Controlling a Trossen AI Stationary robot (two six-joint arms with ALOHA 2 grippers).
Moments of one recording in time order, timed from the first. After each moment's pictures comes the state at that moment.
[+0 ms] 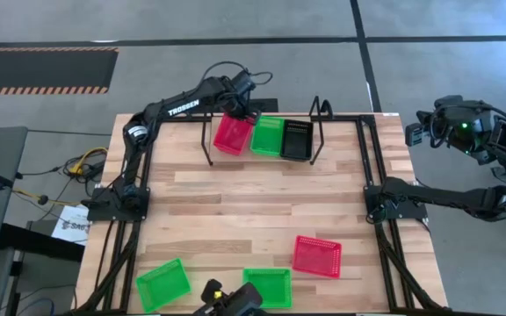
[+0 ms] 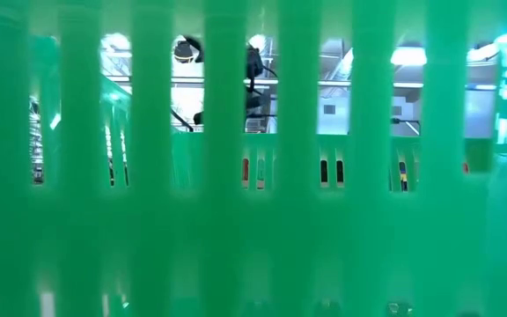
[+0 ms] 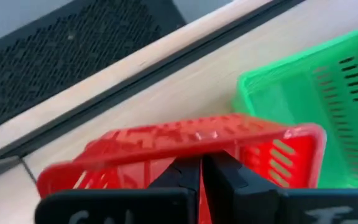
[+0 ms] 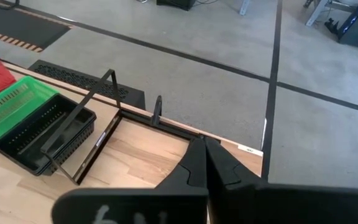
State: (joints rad) left arm 0.62 2.10 1.94 -0.97 -0.05 -0.44; right arm -0.56 0.71 1.58 -1.56 0.62 0.35
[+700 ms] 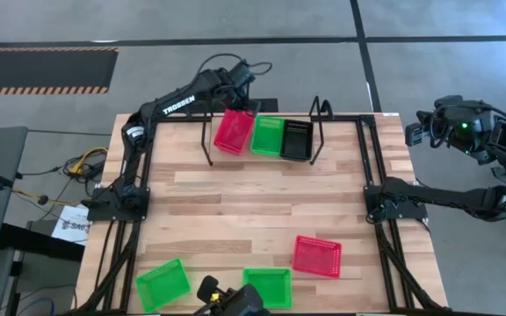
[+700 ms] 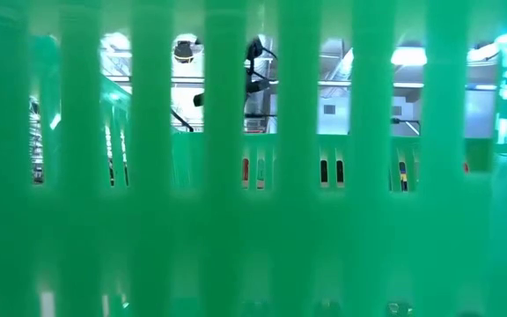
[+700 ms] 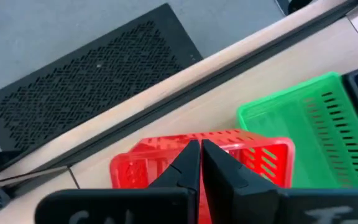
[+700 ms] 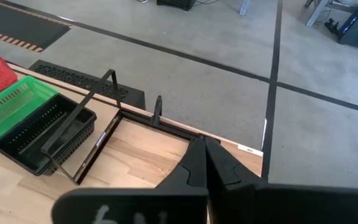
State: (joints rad) left arm 0.62 2.08 2.07 -1.06 -0.16 -0.43; right arm -0.56 0.71 1.58 -1.56 0.62 0.35
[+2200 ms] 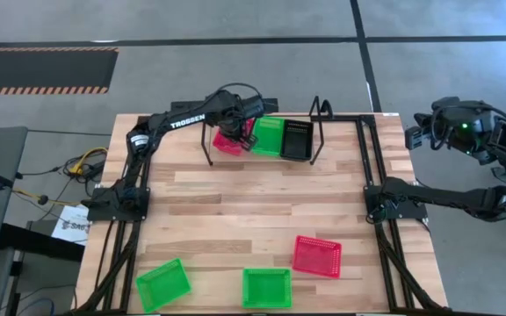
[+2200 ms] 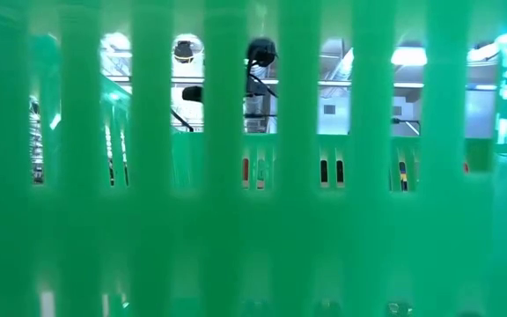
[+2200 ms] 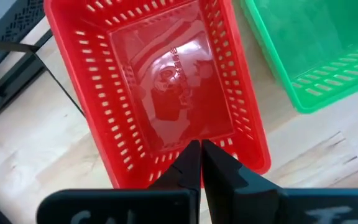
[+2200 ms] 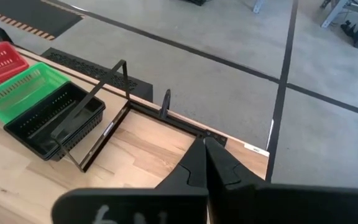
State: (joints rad) left arm 0.43 2.08 2.01 -1.36 -0.17 -0.48; right arm -0.56 0.71 1.58 -1.57 0.57 0.30
